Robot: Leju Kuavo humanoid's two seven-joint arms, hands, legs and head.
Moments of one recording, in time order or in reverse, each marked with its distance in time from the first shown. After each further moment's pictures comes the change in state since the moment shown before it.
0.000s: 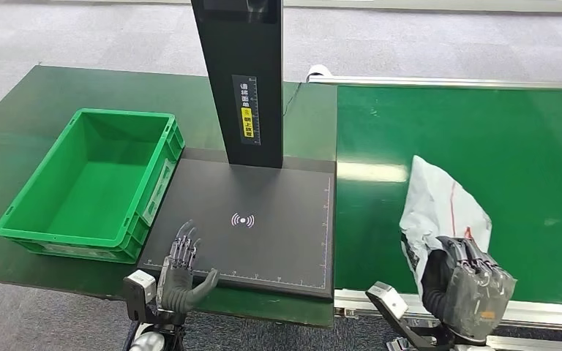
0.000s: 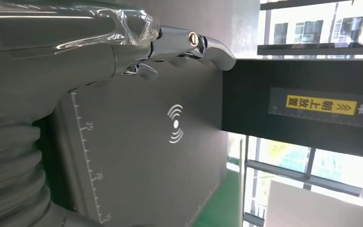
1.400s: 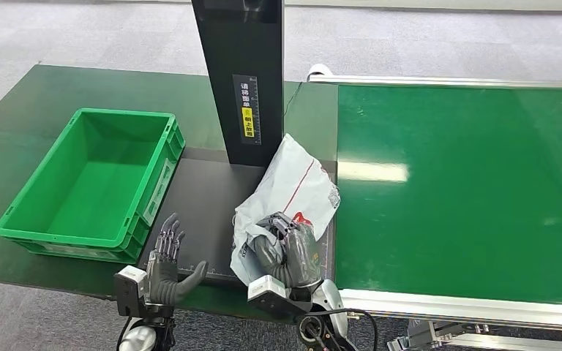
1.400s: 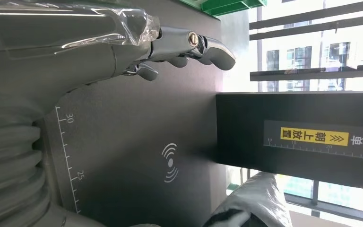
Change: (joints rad) left arm -0.009 0.046 0.003 -0.033 -0.003 0.103 0.000; right arm -0.382 0.064 0.592 0.756 -0.686 0.178 -0.277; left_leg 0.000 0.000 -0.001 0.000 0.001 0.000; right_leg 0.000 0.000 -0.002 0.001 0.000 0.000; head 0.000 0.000
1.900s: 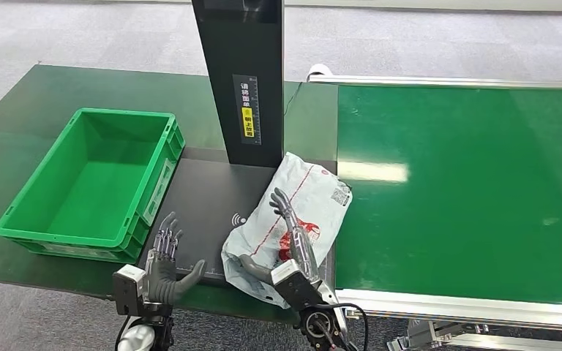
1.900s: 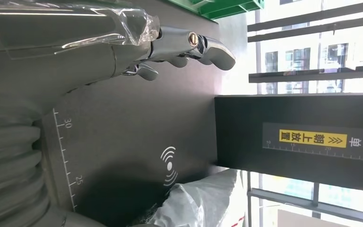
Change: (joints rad) left arm -0.005 0.000 0.008 -0.001 -0.006 0.003 0.000; right arm 0.008 -0.001 -0.040 -0.010 -0.242 0.263 -0.012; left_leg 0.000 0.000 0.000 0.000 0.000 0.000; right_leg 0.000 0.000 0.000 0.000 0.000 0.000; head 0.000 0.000
